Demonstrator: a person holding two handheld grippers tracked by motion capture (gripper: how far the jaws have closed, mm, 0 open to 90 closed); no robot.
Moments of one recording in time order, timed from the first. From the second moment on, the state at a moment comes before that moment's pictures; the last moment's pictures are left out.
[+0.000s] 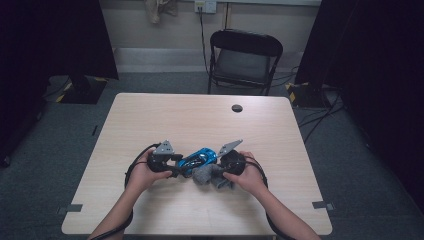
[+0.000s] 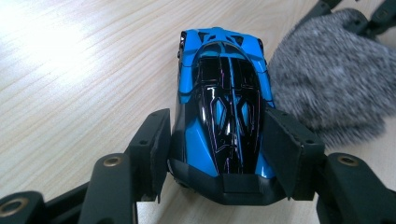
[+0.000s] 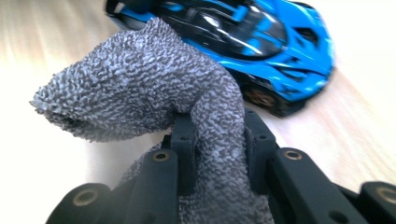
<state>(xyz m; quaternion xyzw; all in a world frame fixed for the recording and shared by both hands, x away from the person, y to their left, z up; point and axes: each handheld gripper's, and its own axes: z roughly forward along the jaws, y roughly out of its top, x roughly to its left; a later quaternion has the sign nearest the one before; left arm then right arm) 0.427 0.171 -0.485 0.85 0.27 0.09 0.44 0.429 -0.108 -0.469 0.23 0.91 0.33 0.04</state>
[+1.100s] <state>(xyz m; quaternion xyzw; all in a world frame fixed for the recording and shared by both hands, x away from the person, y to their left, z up) 0.426 0.172 -0.484 0.85 0.27 0.09 0.44 0.447 -0.193 -0.466 0.35 0.87 0.32 0.11</state>
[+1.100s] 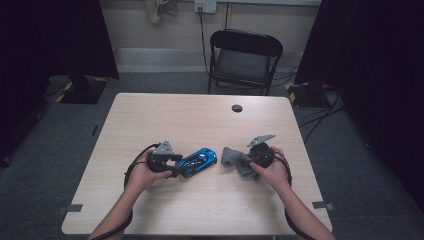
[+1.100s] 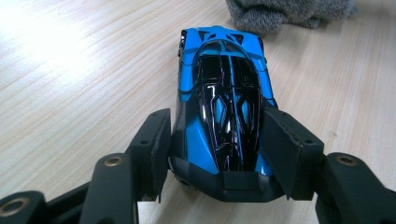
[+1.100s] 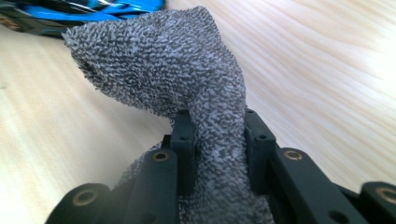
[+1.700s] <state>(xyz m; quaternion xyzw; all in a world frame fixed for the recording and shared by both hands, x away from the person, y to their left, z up) 0.429 0.164 -0.482 0.85 0.28 0.10 0.43 0.451 -0.203 -0.477 0.39 0.85 0.33 0.11</state>
